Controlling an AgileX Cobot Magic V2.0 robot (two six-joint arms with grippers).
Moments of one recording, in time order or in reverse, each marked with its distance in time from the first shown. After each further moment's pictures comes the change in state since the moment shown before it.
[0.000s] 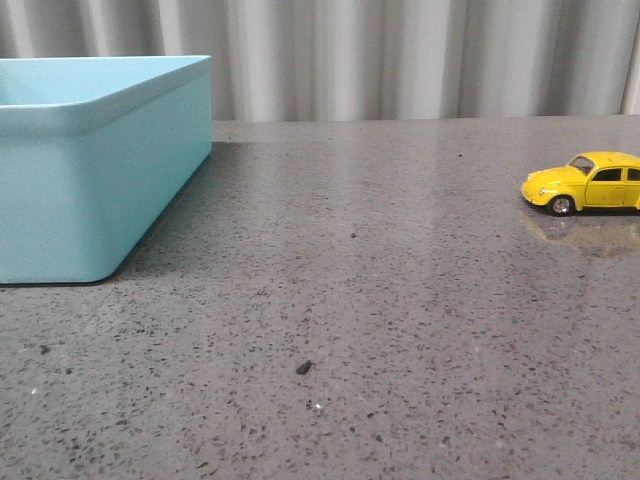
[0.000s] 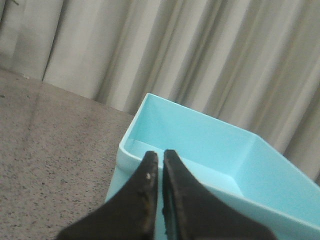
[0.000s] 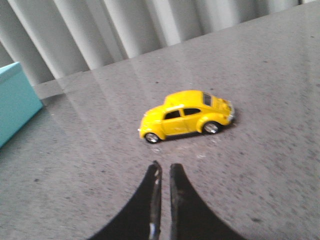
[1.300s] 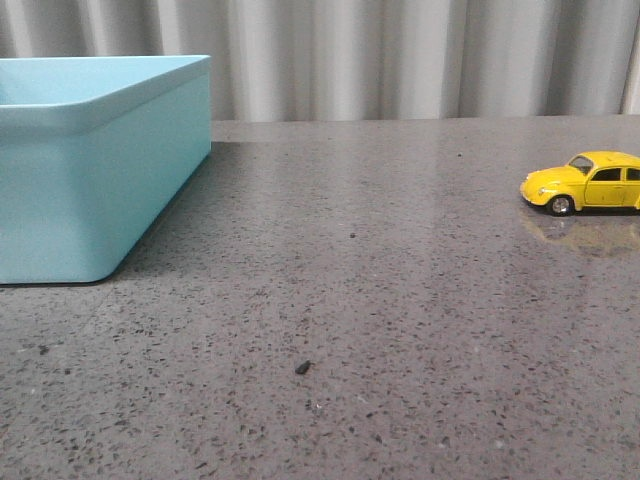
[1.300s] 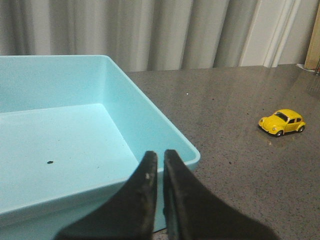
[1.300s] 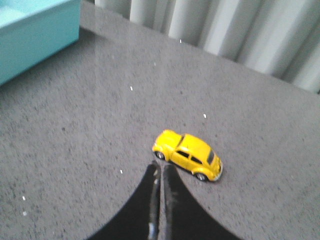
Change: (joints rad) left arm -0.251 0.327 -0.392 -0.422 0.470 0.681; right arm 0.000 0.083 -0.723 -0.693 0.915 0.147
